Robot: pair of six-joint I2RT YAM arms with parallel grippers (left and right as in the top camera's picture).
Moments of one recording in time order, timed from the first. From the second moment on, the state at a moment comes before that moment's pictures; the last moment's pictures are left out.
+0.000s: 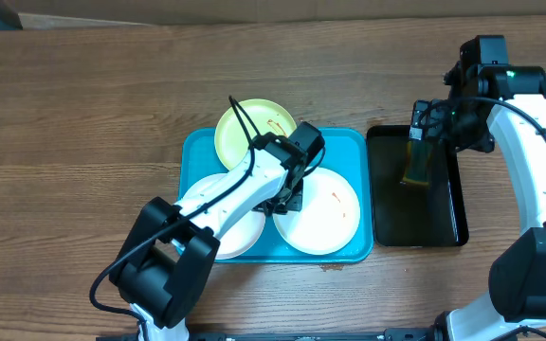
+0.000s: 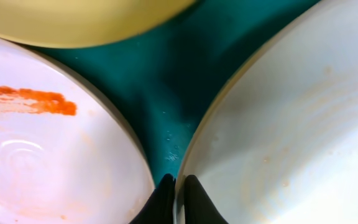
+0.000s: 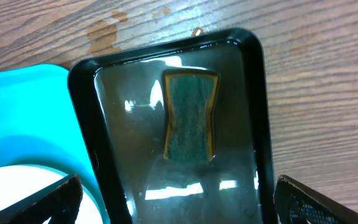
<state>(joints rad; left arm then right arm) -0.65 1.90 1.33 -1.01 -0.08 -0.58 -0.03 1.76 1.57 -1.18 -0.04 0.19</state>
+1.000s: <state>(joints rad) -0.65 1.90 1.33 -0.96 -0.09 -0.55 -0.03 1.76 1.00 -0.58 -0.03 0.29</state>
